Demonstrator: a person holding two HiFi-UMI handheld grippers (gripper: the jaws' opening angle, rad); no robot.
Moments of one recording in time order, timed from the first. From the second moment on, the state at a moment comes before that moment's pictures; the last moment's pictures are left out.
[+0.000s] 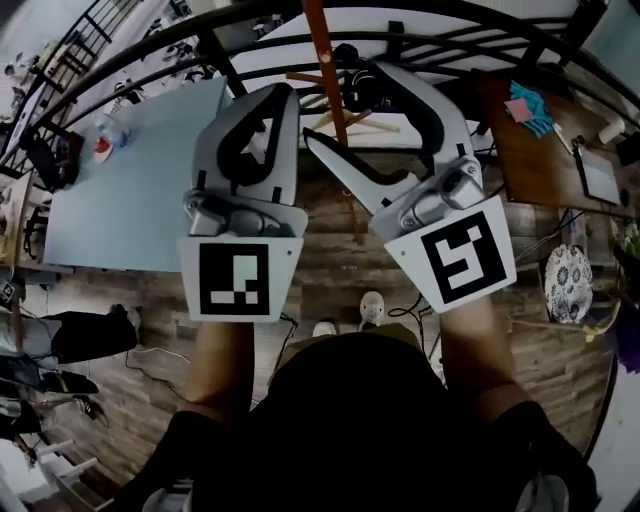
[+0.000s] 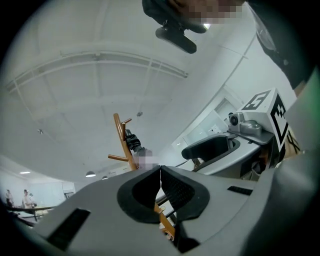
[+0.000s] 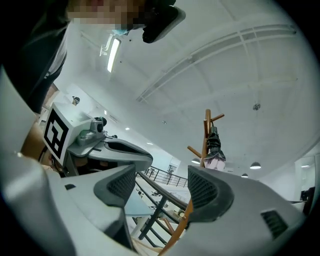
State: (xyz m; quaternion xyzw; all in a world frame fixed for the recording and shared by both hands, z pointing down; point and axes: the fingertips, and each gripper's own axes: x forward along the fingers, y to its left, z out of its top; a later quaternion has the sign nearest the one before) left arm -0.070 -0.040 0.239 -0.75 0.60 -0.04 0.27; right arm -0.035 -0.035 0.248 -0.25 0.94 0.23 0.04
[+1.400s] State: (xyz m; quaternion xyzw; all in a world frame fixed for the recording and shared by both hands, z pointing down) left arm -0.107 0.096 0.246 -0.79 0.55 -0.02 0.29; right arm -0.067 0.096 0.246 -0.37 0.88 0.29 0.04
